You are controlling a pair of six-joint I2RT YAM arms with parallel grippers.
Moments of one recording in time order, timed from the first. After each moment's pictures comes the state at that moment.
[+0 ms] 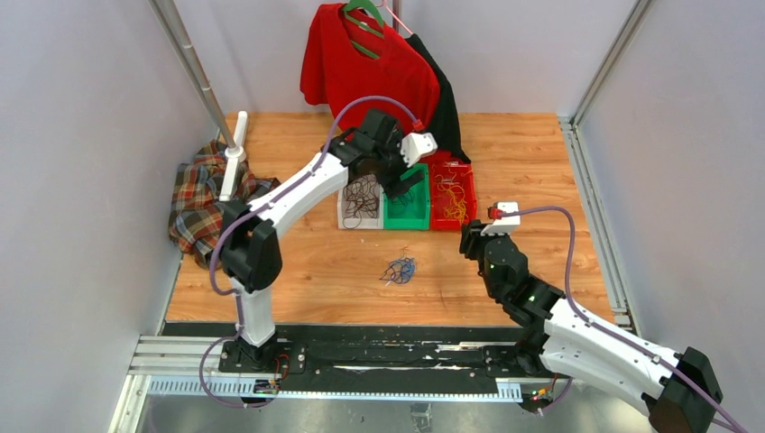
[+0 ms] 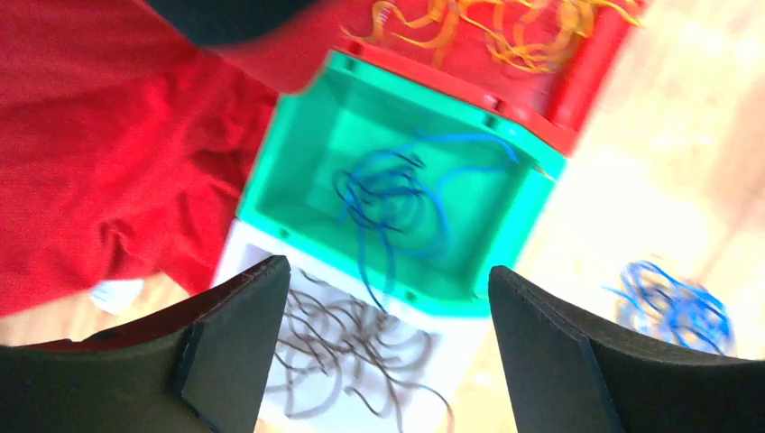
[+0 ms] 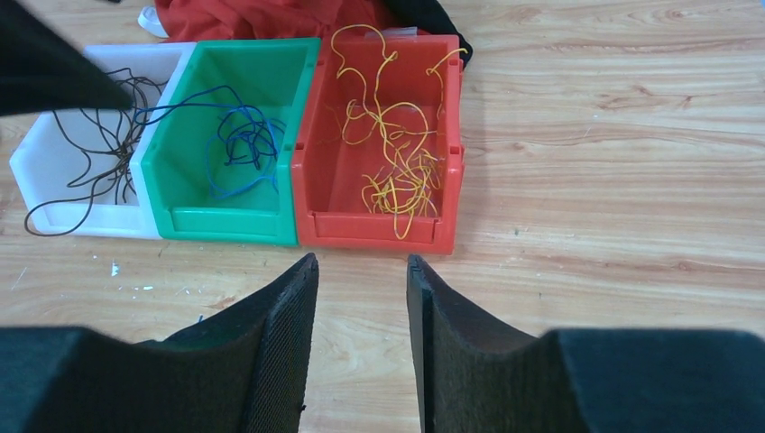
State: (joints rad) left arm -0.63 1.93 1.76 -0.58 0.22 0.54; right arm 0.82 0.74 0.39 0.12 0.69 0.26
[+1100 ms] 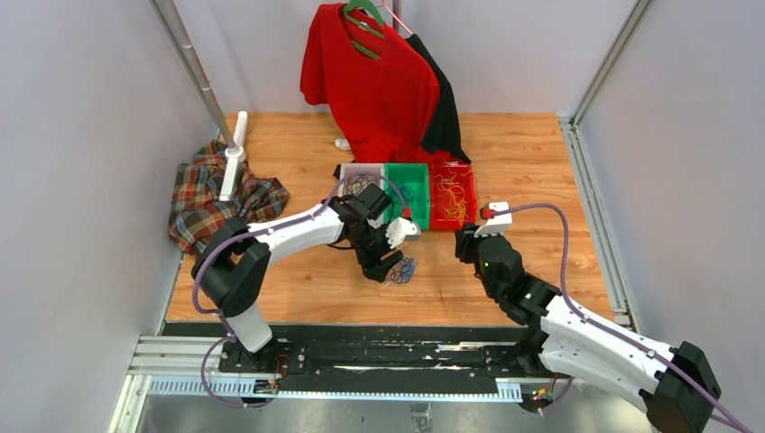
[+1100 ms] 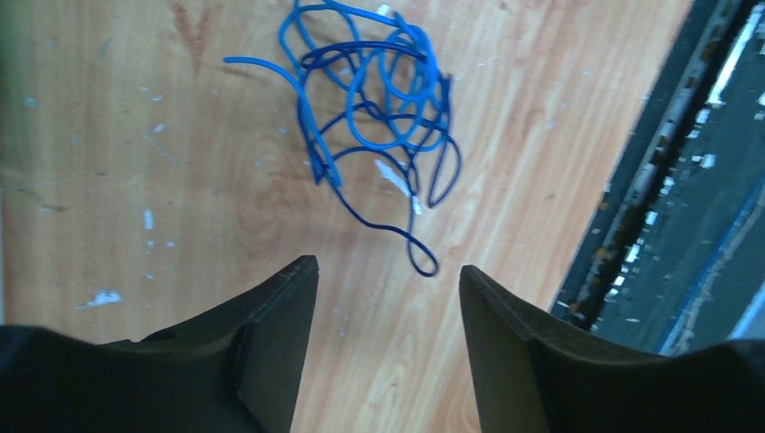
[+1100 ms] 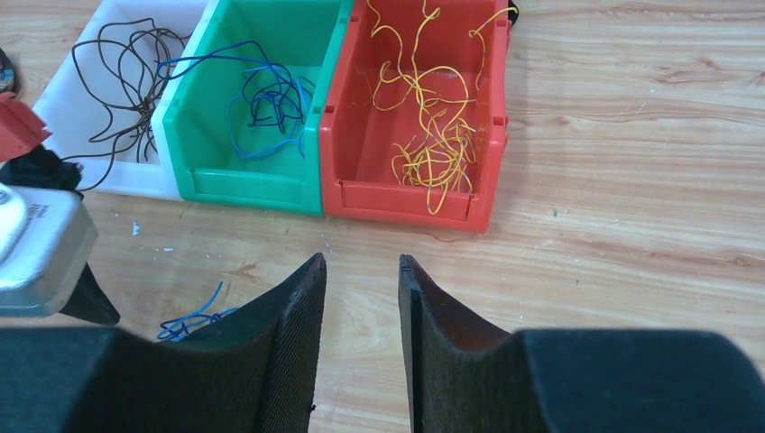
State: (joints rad) left arm -0.74 1.68 1.11 -0.65 0.46 0.43; right arm 0.82 0.78 0.40 0.09 0.60 0.30
